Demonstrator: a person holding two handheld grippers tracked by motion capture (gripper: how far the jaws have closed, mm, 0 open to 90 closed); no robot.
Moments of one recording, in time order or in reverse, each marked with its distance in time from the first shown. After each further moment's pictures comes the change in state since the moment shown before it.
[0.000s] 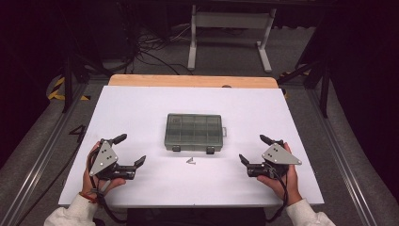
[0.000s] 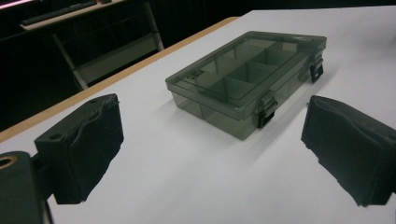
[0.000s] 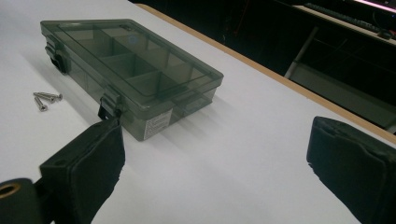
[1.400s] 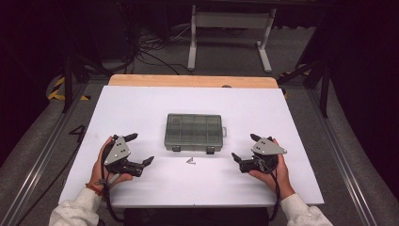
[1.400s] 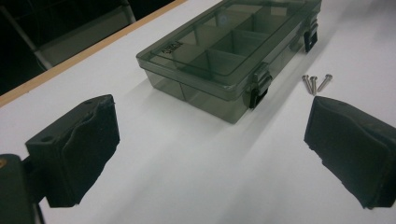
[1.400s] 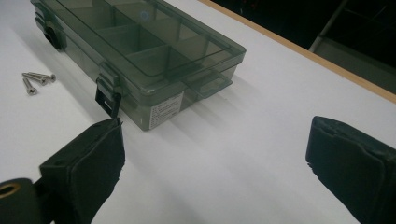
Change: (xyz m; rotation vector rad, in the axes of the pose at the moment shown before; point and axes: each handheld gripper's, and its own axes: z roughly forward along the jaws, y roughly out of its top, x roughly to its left) left arm 0.007 -0.005 0.037 0.108 -0.104 0.035; right arm 0.000 -0.004 0.036 0.102 0.075 0.022
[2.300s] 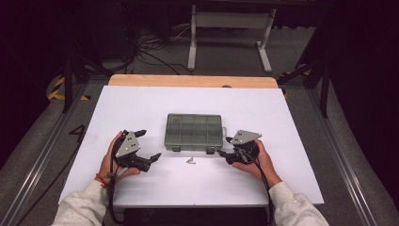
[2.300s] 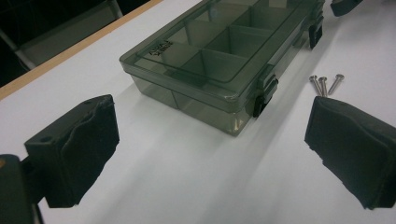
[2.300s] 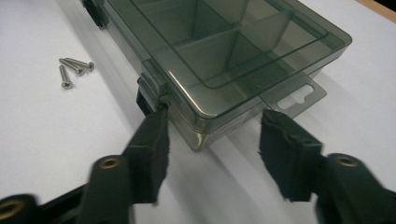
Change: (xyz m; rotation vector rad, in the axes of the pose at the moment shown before) left arm 0.005 0.006 0.025 0.026 -0.040 0.018; right arm 0.010 0.023 0.052 0.167 0.222 -0.037
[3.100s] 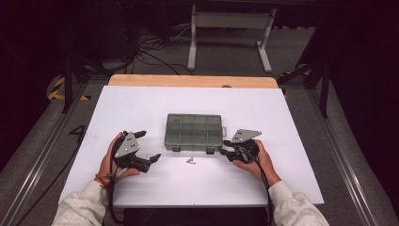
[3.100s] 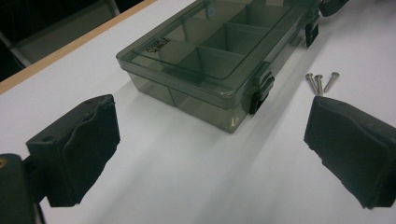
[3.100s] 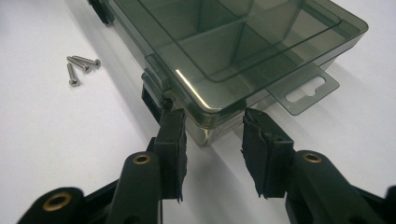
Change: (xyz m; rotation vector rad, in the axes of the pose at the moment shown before) left arm 0.000 -0.001 -0.001 0.006 -0.012 -0.005; right arm -0.004 -0.001 0.002 0.019 0.048 0.029
